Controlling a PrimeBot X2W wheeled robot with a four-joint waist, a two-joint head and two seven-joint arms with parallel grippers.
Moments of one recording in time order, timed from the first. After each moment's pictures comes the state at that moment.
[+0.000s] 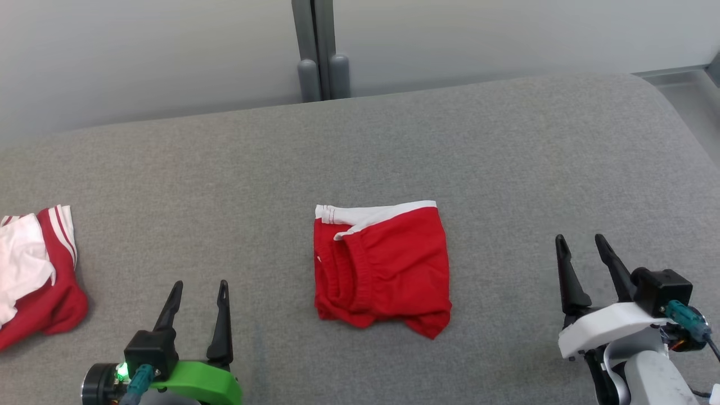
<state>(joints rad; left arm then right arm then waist) -0.04 0.05 -0.04 0.31 -0.11 -0.13 -0.26 -0.16 -0.05 -0.06 0.34 0.21 0.13 -0.26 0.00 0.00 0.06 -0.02</state>
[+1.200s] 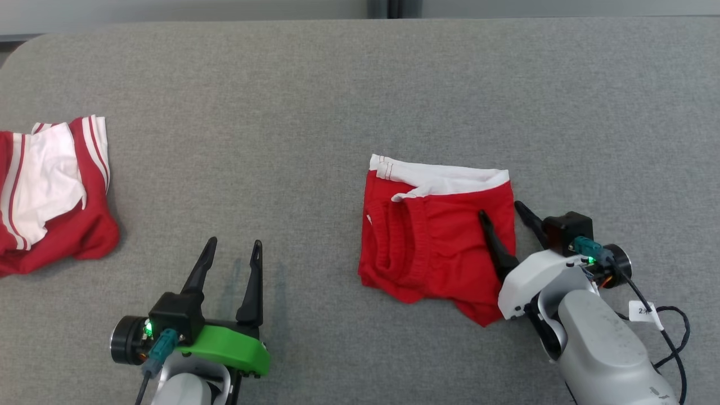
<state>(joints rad) -0.14 0.05 -0.15 0.28 -0.16 -0.13 -0.26 -0.51 -0.05 0.16 0.77 0.17 0.13 -0.26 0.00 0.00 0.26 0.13</state>
